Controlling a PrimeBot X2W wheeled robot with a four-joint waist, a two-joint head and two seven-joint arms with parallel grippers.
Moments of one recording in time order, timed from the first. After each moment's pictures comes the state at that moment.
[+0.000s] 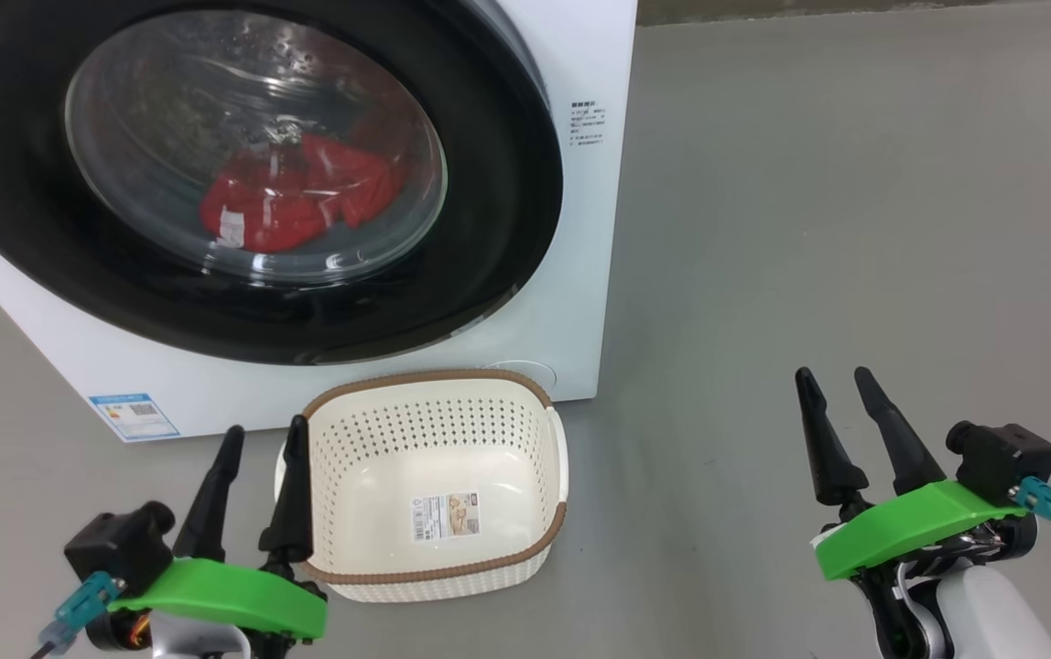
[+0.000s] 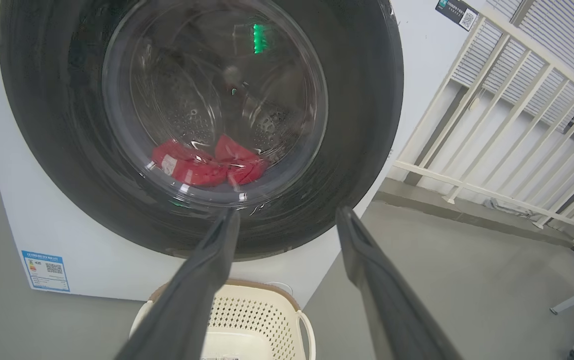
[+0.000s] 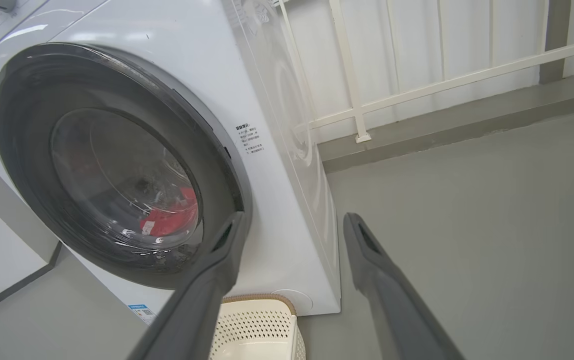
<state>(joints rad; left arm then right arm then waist) -0.19 0.02 -0.02 0.29 -0.48 -0.10 -0.18 -0.19 -0.04 0.02 0.34 0.52 0.13 -0.18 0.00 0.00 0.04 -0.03</state>
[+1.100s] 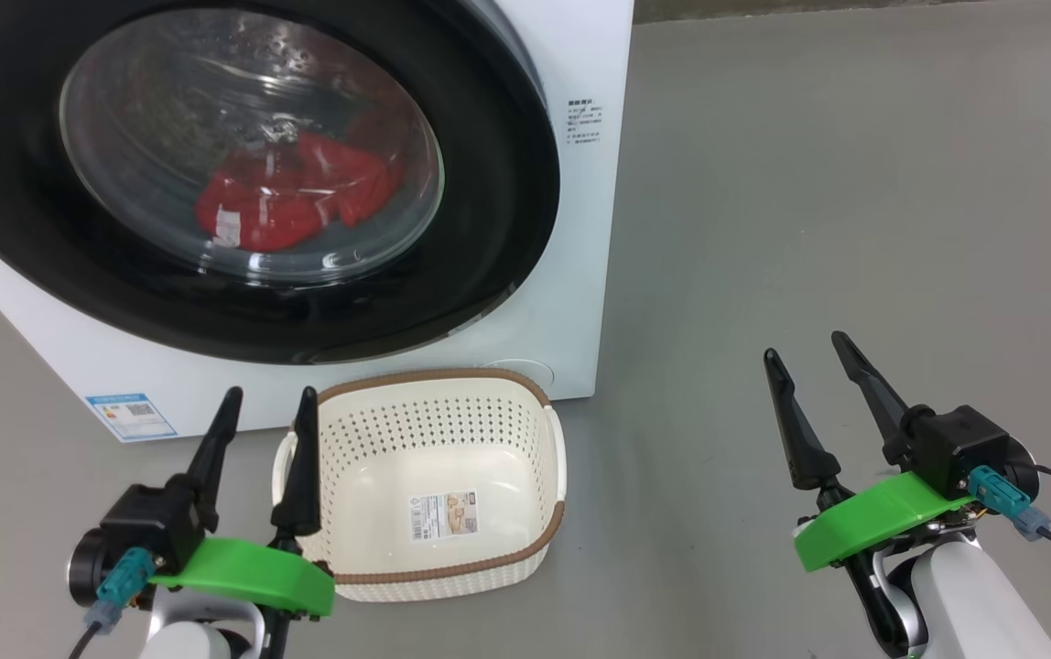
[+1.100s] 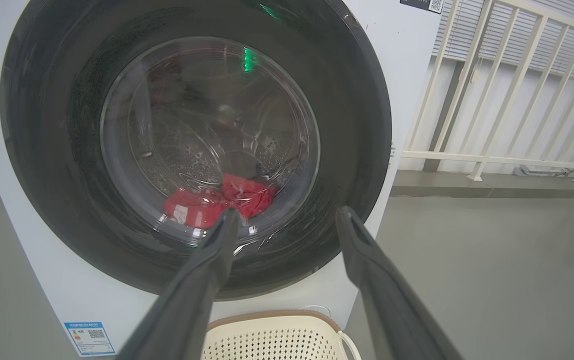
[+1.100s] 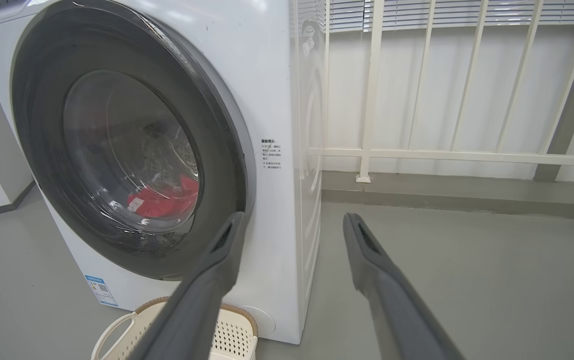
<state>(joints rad) -0.26 0.03 -0.03 0.33 -0.23 -0.09 -0.25 -0.24 -0.05 0.06 0.34 0.23 0.13 -0.25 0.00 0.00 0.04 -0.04</state>
